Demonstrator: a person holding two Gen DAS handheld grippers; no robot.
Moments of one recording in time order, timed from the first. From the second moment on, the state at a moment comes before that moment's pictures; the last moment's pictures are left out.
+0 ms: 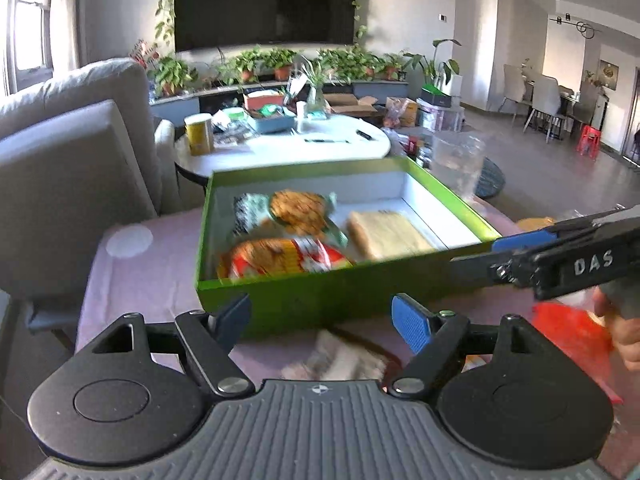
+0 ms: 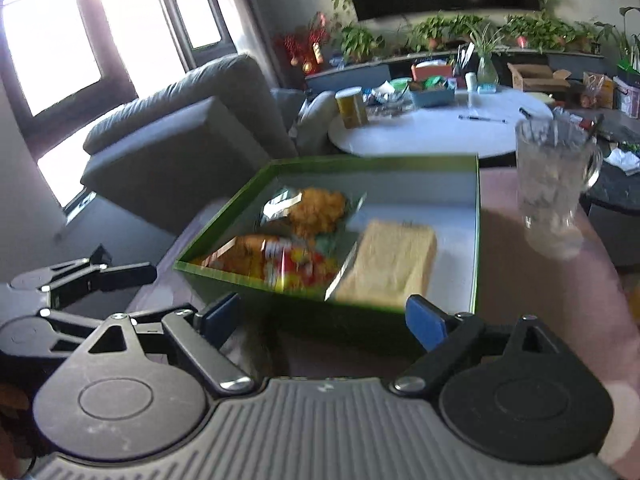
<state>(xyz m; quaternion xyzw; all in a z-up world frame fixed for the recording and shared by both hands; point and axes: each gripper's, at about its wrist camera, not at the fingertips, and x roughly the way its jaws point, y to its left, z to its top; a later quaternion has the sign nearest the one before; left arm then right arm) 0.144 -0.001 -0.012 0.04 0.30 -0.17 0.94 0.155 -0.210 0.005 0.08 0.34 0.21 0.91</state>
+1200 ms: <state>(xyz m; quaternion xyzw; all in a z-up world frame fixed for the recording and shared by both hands) 0.105 -0.027 -0.068 -0.01 0.39 -0.23 0.89 0.115 -0.204 -0.043 0.05 0.43 0.17 0.89</state>
